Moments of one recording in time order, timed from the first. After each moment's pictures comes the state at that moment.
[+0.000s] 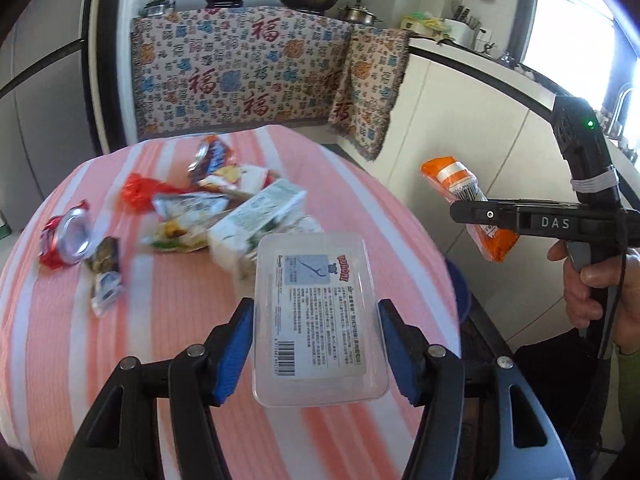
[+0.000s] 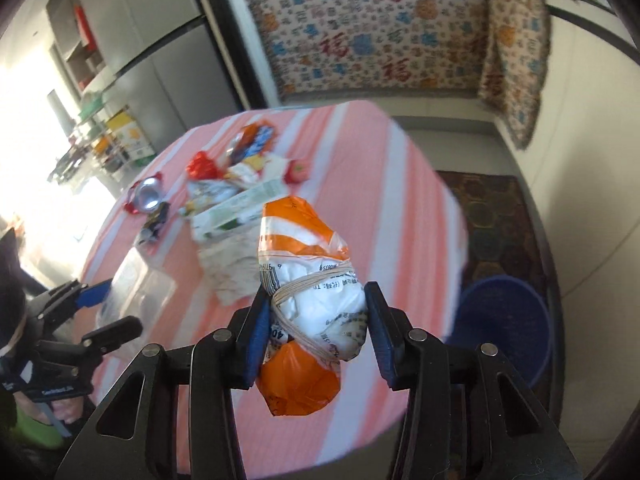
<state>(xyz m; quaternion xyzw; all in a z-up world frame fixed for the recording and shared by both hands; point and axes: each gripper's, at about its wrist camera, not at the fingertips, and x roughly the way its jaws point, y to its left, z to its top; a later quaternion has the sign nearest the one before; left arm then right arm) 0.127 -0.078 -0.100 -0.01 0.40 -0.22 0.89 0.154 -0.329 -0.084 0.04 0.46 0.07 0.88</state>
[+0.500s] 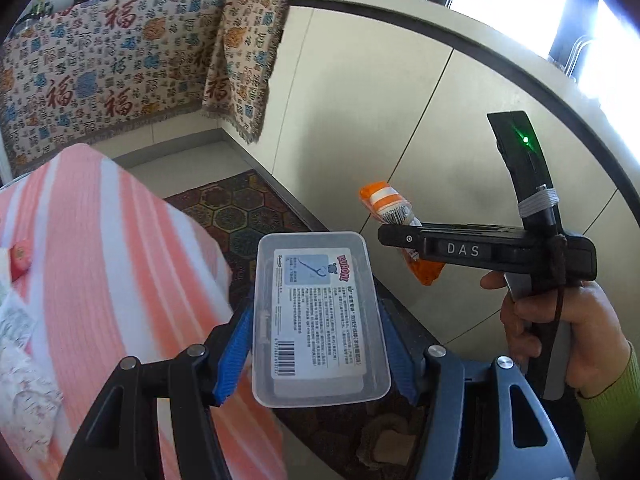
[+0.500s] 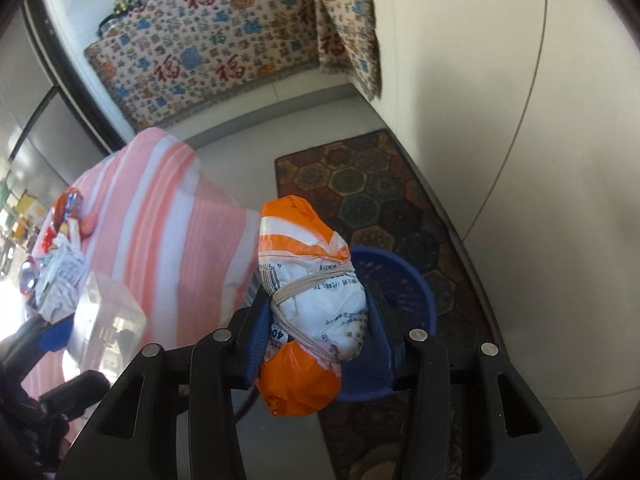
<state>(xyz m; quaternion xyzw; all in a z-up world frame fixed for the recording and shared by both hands) 0.202 -0.350 -0.143 0.02 0.42 -0.36 0.83 0.163 -0.537 -0.138 0.13 0.48 -0.10 0.86</state>
